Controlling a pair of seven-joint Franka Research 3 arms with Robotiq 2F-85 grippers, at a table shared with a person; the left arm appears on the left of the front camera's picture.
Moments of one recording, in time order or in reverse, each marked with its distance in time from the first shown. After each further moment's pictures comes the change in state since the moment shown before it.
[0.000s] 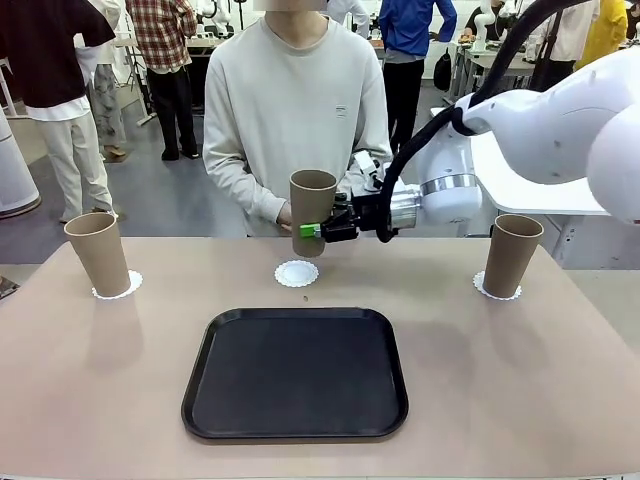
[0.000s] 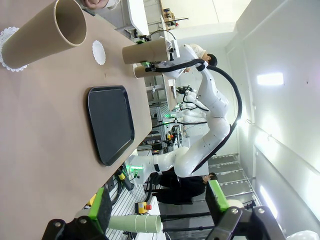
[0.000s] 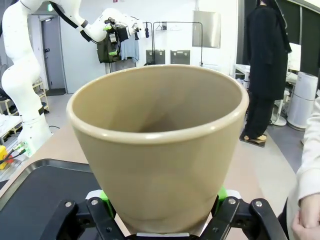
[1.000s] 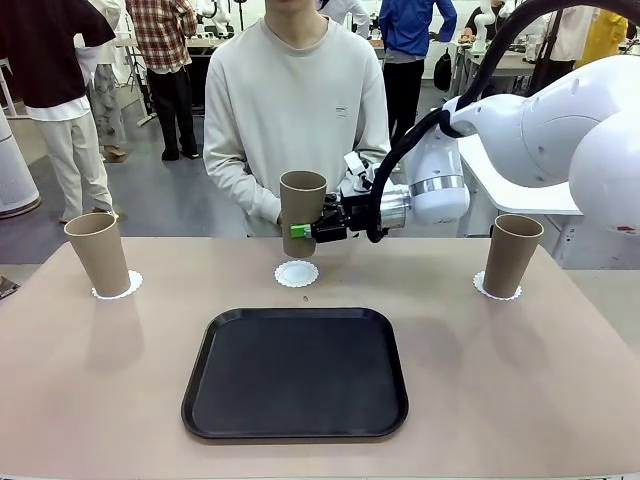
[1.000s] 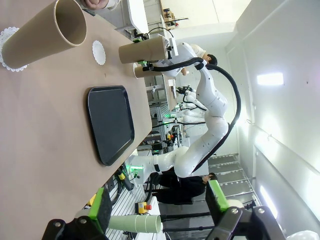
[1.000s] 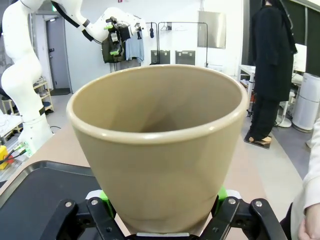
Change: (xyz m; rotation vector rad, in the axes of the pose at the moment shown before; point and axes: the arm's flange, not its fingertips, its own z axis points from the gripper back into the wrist) left arm 0.000 0.000 0.000 0.000 0.000 0.000; right arm -0.005 -0.006 -0.016 0.025 0.007 -0.003
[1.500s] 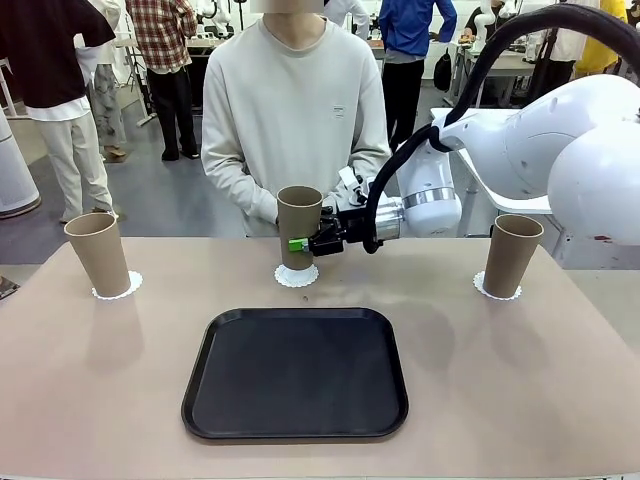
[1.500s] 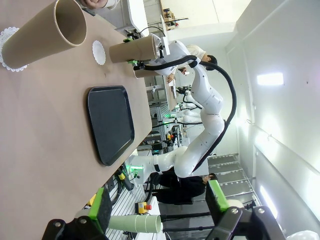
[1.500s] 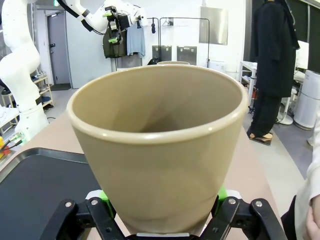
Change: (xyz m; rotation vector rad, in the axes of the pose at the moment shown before) left arm 0.000 0.000 0.000 0.000 0.000 0.000; right arm -0.029 -0.014 -0.007 0.002 0.009 0.010
